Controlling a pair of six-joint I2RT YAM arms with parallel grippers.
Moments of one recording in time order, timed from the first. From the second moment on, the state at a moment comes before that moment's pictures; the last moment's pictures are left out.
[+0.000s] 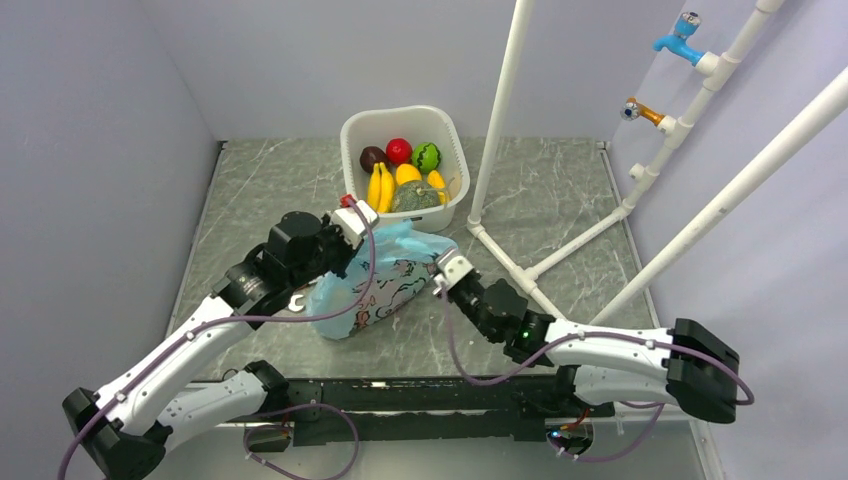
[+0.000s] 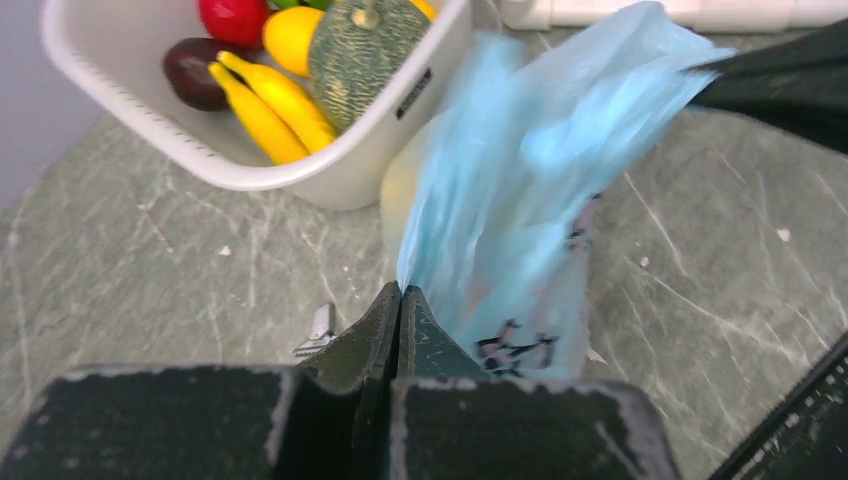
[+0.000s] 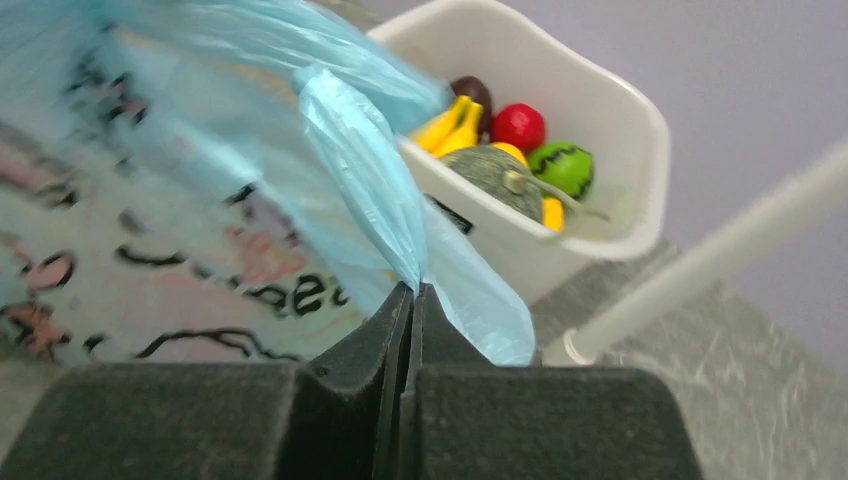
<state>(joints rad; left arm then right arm) -0.69 0.93 0.95 -0.45 0.01 0.21 1.14 1.11 0.46 0.67 0.43 -0.42</state>
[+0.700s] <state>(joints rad) -0.71 0.63 0.78 -0.24 -0.23 0.16 0.95 0.61 0.46 0.04 0.80 0.39</state>
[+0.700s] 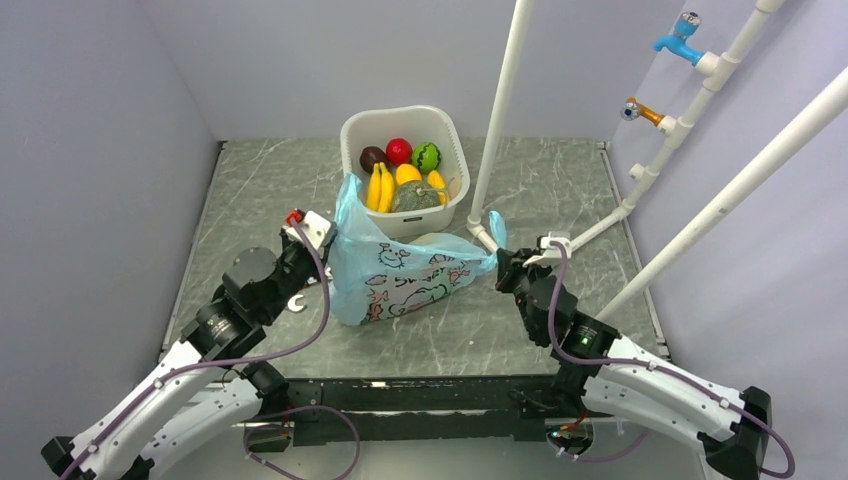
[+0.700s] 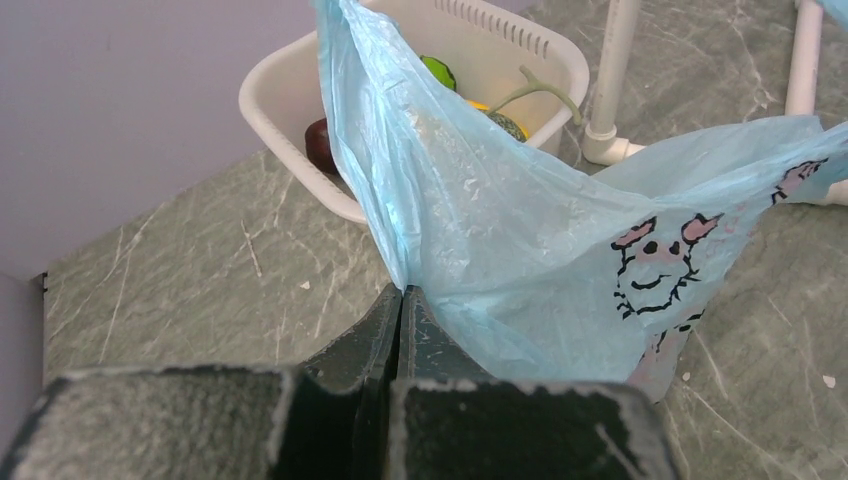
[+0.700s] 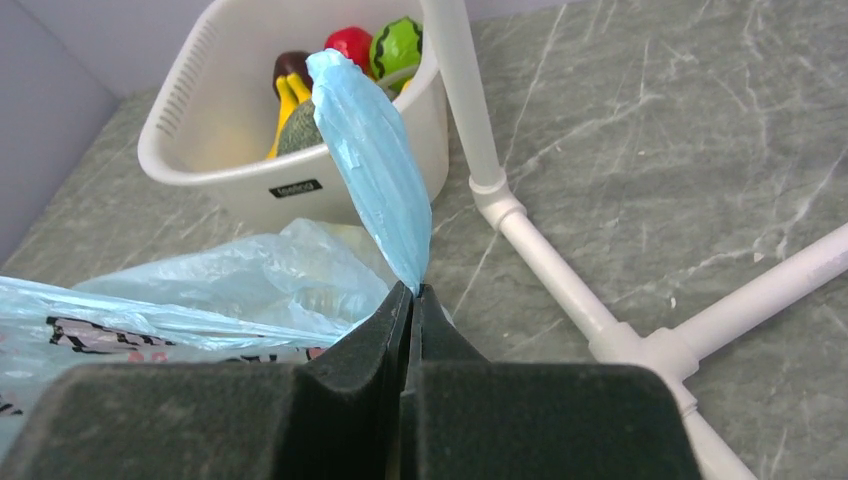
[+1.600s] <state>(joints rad) -0.69 0.65 0.80 -0.25 -0.02 0.21 0.92 0.82 1.00 -0.22 0.20 0.31</state>
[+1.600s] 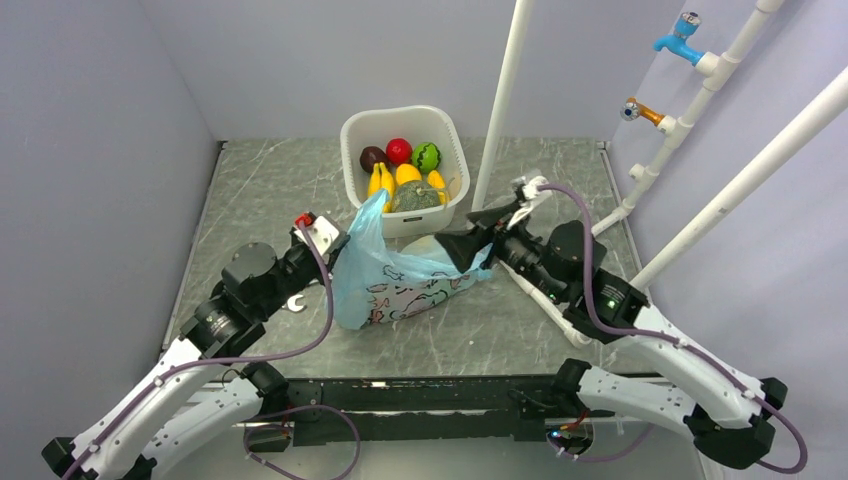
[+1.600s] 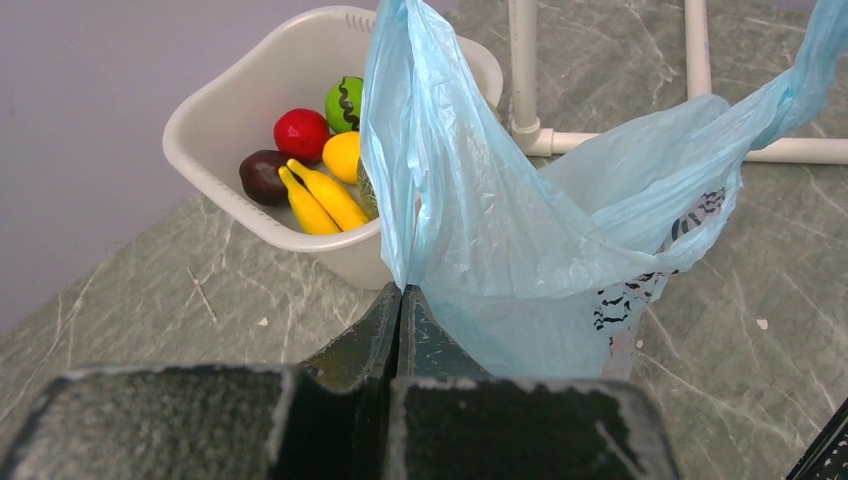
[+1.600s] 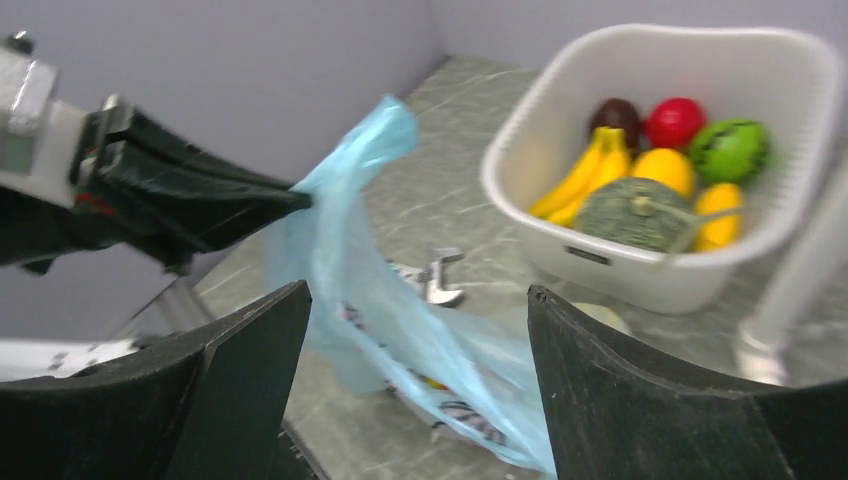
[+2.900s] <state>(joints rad) -0.70 0.65 0.80 -0.26 -0.03 0.18 0.94 1.33 0.99 0.28 -0.32 0.63</state>
